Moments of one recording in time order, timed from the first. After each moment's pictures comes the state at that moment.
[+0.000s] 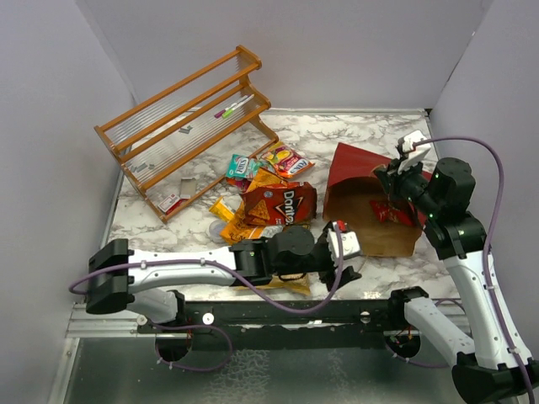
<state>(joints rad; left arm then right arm) -1.38 1.41 1.03 0.15 0.00 0.01 0.16 0.80 1.00 -0.44 -0.31 -0.16</state>
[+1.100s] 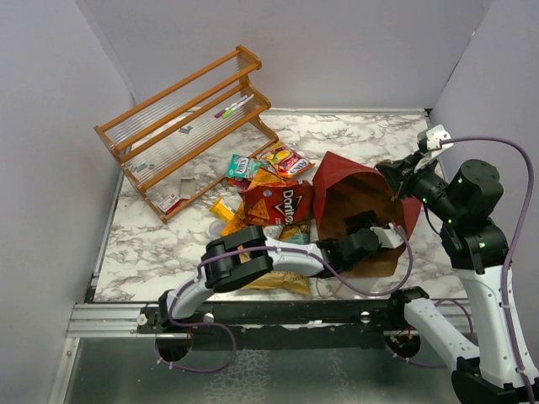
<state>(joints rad) -1.32 2.18 1.43 0.46 -0.54 0.35 0.16 0.76 1.14 -0.50 -0.39 -0.06</state>
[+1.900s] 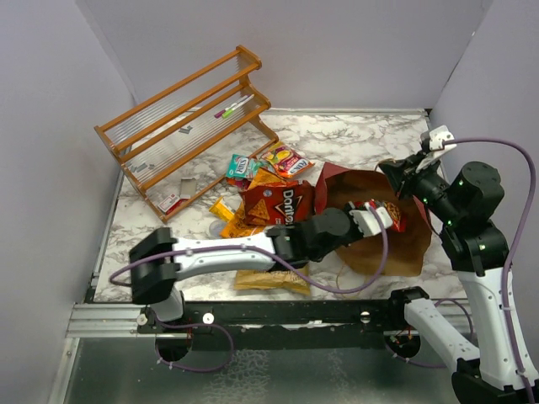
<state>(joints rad) -1.32 1.73 1.30 0.19 -0.38 0.26 0.16 0.75 1.14 -0.49 -0.35 -0.05</state>
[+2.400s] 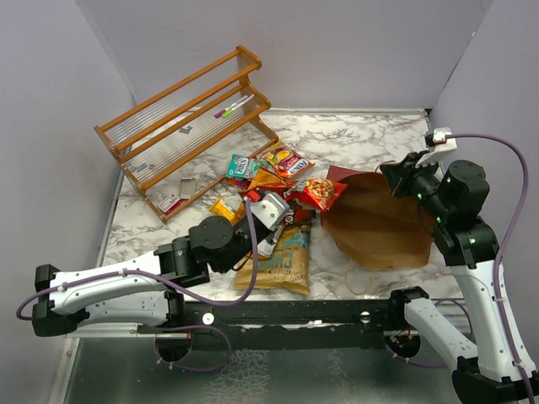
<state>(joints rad) -1.32 0.96 0.96 0.06 -0.46 0.17 0.16 0.77 1.06 -0.47 -0.21 0.13</state>
